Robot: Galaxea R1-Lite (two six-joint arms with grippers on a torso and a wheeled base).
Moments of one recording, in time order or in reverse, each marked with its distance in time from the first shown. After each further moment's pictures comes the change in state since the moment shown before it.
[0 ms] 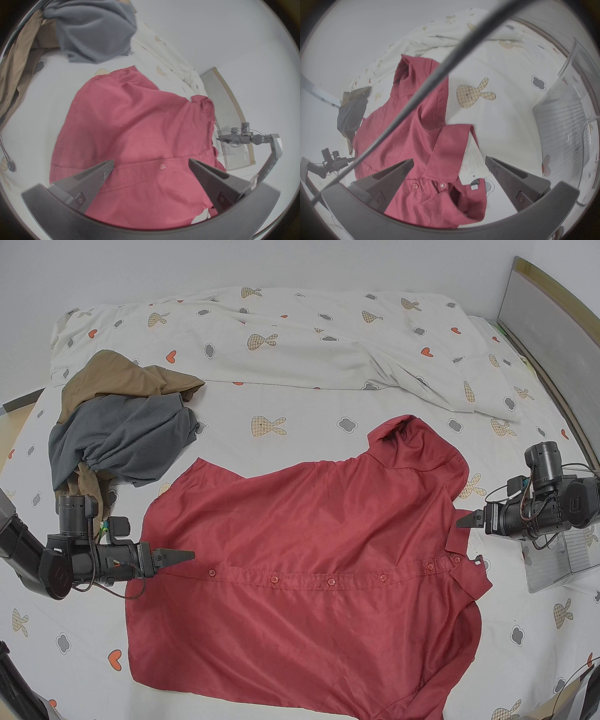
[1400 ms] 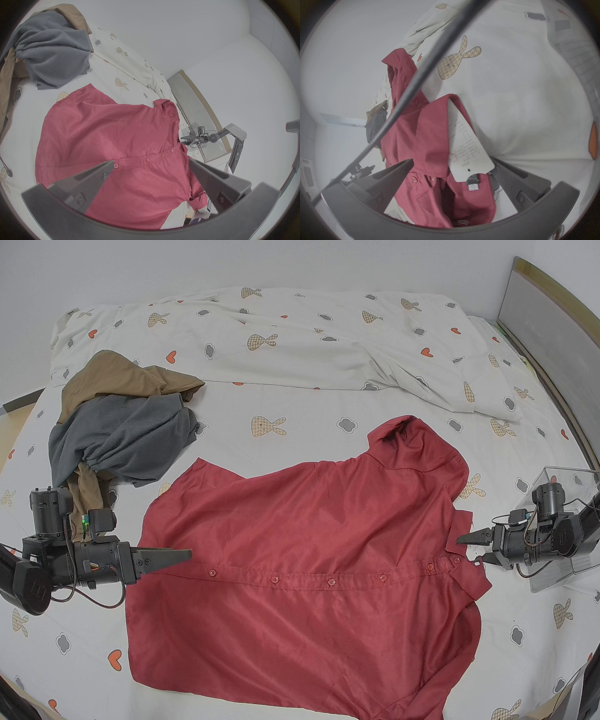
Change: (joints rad) left arm -0.017 -0.191 0.117 -0.081 -0.226 0.004; right arm -0.179 0.195 0.153 -0.301 0.498 0.101
